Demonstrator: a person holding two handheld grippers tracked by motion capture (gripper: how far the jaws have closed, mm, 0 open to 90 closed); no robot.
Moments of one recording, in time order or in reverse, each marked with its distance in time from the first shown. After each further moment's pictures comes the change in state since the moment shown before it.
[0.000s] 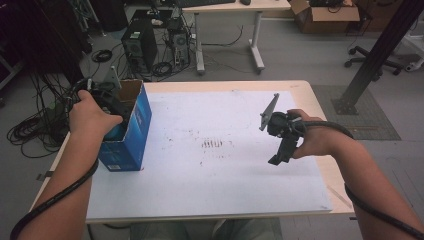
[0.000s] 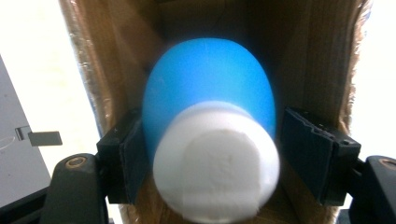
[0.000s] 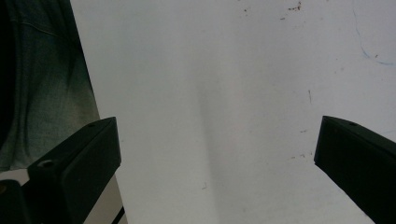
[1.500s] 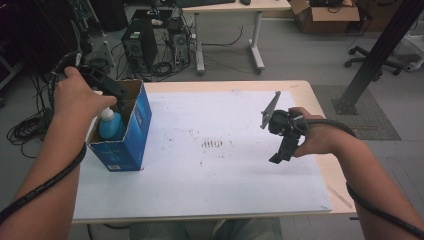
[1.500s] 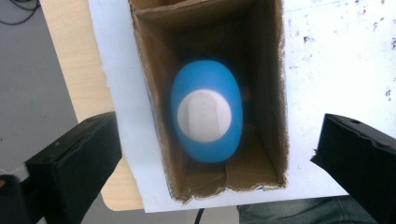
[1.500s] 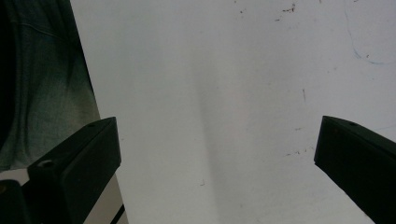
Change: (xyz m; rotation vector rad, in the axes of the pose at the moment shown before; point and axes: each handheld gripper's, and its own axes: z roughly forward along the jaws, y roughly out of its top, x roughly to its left) left arm -0.008 -0.004 -0.071 -0.079 0.058 0.078; right arm 0.000 0.000 -0.007 -0.004 -0.011 -0.002
